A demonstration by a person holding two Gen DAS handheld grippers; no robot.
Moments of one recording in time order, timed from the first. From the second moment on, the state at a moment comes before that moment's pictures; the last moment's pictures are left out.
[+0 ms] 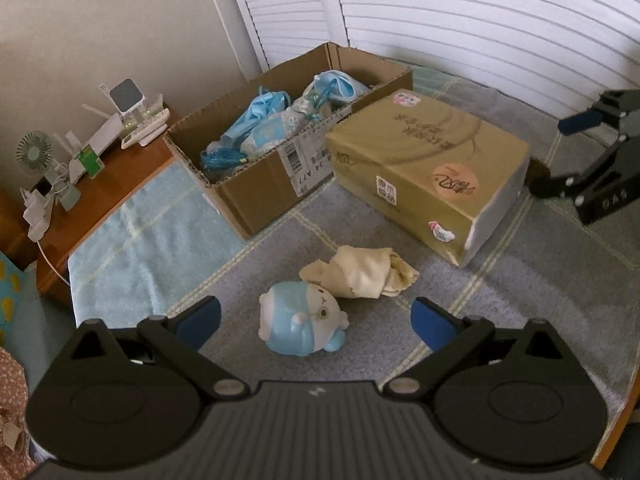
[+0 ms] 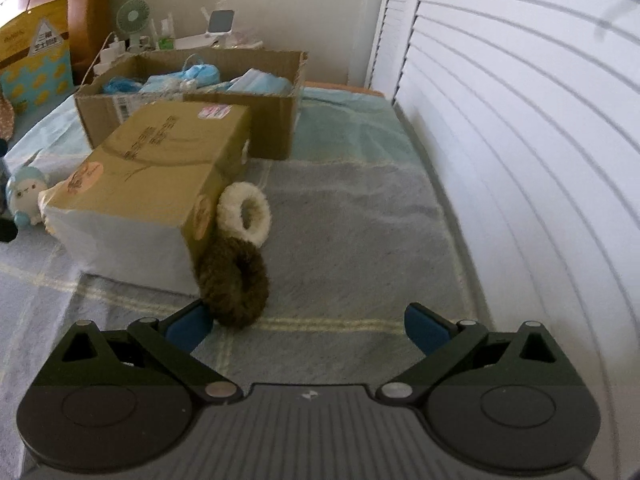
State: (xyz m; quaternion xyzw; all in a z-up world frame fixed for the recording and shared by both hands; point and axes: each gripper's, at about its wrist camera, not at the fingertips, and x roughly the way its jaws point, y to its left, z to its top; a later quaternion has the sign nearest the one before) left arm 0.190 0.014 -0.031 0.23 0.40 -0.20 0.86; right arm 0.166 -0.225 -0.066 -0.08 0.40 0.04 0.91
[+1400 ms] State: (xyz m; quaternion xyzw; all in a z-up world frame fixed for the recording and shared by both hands) left arm 0.217 0.018 -0.048 0.20 0.45 -0.20 0.85; right arm 0.181 -0.218 -0.068 -0.09 0.39 0.07 0.92
